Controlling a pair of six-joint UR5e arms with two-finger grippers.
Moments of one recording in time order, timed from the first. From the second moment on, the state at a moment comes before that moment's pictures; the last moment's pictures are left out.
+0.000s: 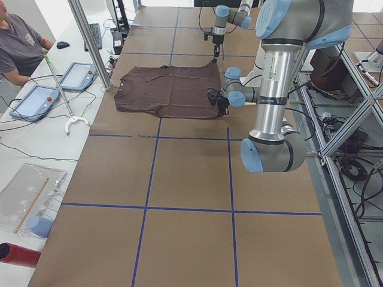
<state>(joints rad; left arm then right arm) -0.21 -1.75 -2.04 -1.79 -1.59 -1.78 0.33 -1.51 2.11 -1.16 1.77 1.35</state>
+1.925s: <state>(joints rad) -0.30 -1.42 -2.45 -2.26 -1.91 -1.39 0.47 -1.63 2.43 -1.15 2.16 1.36</state>
